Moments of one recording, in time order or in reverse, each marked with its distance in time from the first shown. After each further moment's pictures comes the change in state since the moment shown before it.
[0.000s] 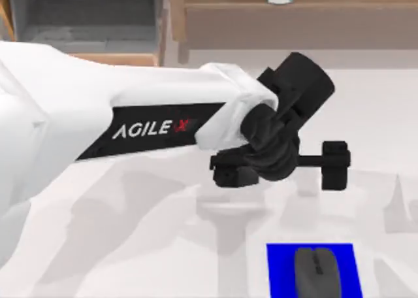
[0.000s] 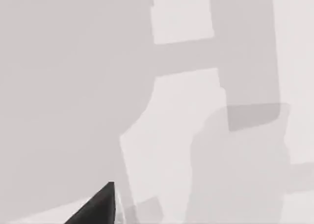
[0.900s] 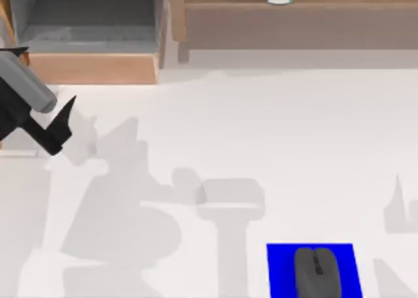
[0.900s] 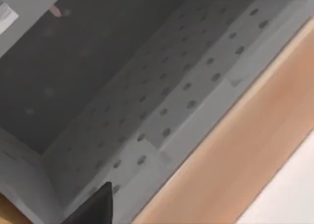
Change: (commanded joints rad) left arm 0.974 -0.318 -0.909 1.450 0.472 1.507; right arm 0.000 0.000 0.000 0.000 0.000 0.000
